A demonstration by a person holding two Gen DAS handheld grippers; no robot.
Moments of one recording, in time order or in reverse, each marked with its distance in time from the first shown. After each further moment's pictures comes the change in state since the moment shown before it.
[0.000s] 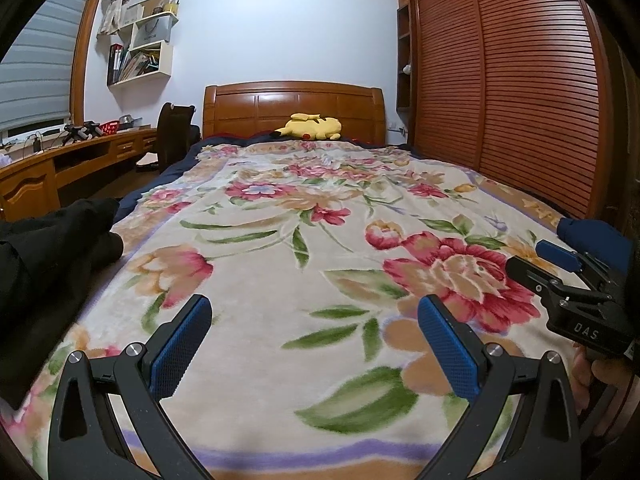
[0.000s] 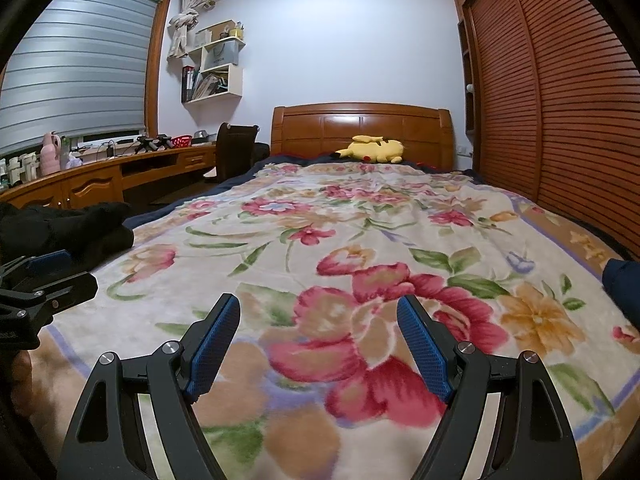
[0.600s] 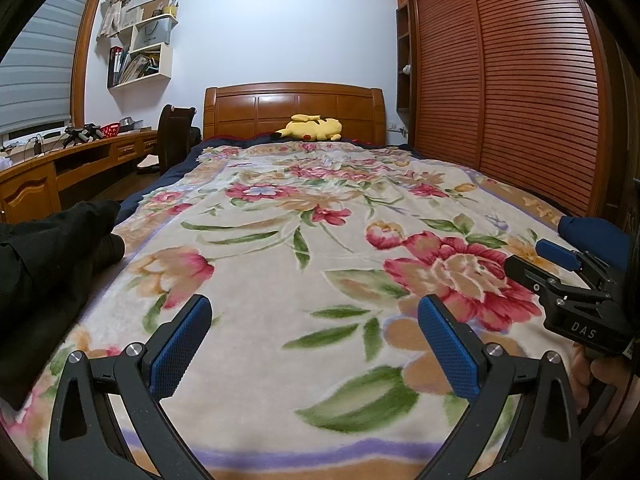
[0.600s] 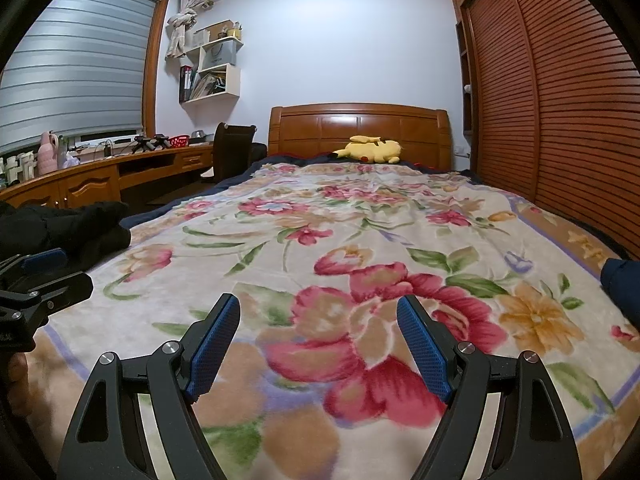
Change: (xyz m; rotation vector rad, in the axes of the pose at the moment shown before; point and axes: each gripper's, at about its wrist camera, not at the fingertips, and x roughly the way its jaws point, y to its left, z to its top) left arm -0.001 -0.001 -0.001 -0.001 -0.002 -0.001; right arm 0.004 -0.004 -0.002 -0.005 -0.004 -0.005
